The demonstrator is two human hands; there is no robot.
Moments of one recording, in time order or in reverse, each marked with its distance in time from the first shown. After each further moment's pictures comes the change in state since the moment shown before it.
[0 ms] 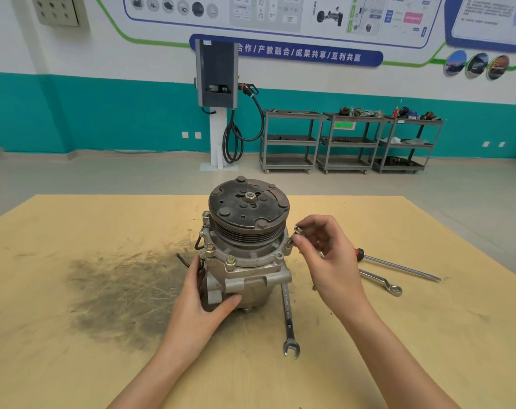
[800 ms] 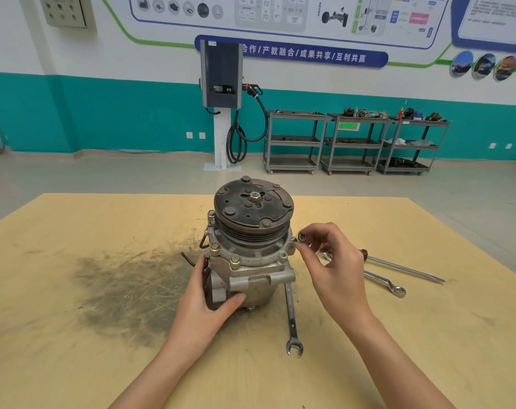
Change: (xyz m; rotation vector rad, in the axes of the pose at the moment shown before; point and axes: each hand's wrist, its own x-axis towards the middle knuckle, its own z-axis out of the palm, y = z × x) left_hand -0.001 0.002 0.000 0.053 0.022 -0.002; right_hand -0.007 0.006 0.000 -0.244 0.060 -0.217
